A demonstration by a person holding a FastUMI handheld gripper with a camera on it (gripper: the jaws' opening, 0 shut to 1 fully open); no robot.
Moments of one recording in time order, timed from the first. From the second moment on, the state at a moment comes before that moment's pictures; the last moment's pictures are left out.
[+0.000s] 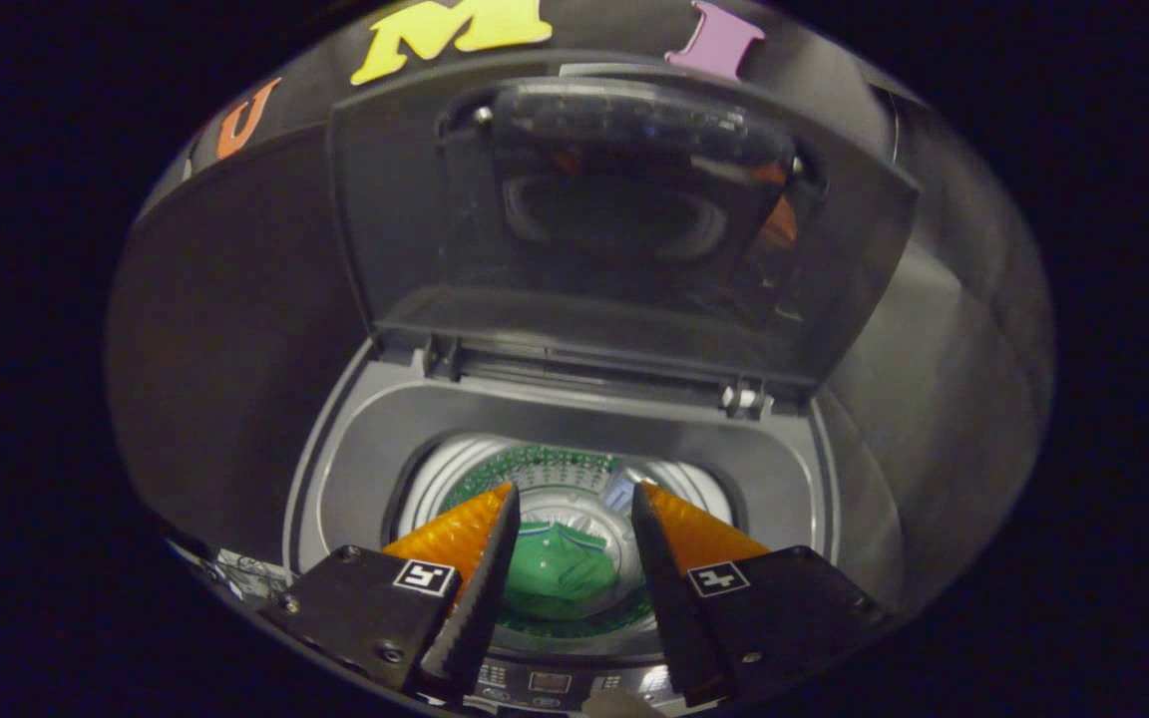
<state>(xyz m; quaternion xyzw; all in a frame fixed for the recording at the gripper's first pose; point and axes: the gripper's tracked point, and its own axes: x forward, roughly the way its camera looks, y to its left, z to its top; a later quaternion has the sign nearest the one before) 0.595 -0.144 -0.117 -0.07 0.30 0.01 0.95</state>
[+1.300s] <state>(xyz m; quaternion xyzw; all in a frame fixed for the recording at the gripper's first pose) 0.656 -0.137 0.118 -0.02 0.09 0.01 1.00</state>
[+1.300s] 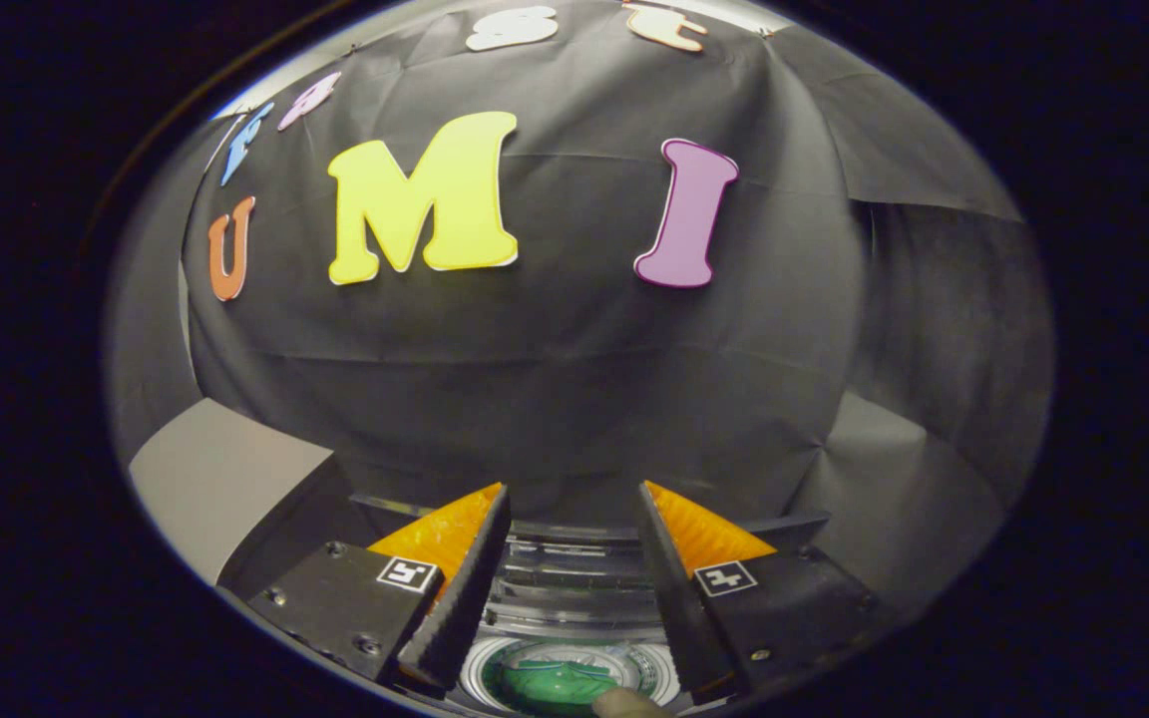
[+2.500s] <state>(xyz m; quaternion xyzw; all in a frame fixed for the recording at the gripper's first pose) 0.700 -0.146 0.086 0.01 0.08 -0.01 1.00</state>
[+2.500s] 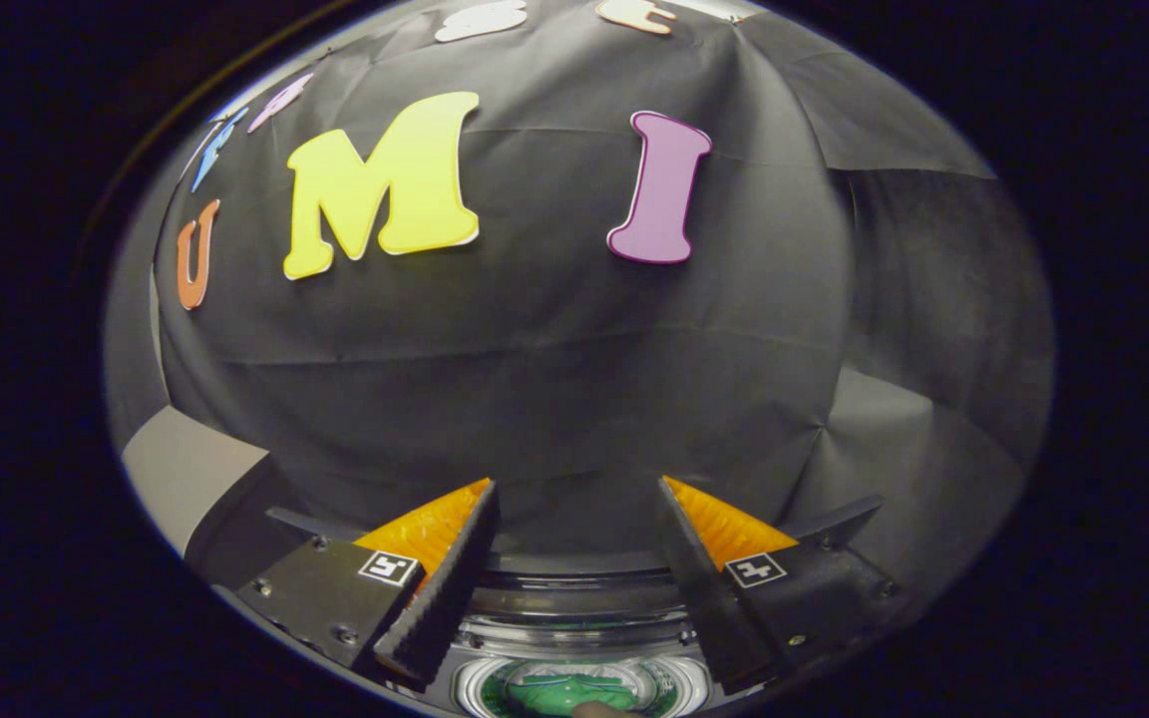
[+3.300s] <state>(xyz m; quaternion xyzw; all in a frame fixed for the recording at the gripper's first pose) 0.630 -0.146 0.062 0.00 0.03 -0.02 1.00</state>
